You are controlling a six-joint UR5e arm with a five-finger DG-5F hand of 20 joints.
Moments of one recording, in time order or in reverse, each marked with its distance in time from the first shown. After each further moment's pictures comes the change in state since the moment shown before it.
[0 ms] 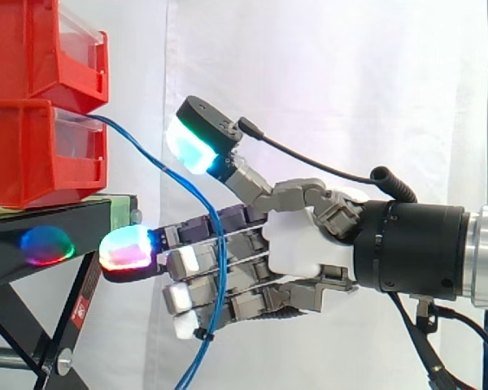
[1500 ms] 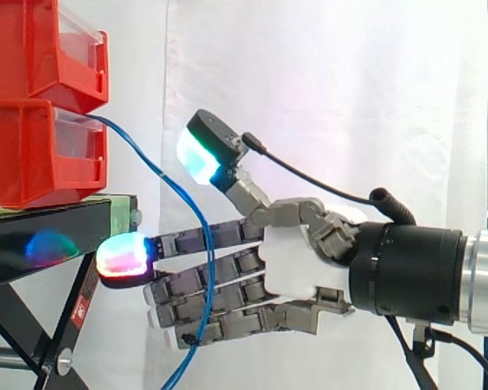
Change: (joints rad) arm 0.016 -0.032 0.000 0.034 0.033 0.000
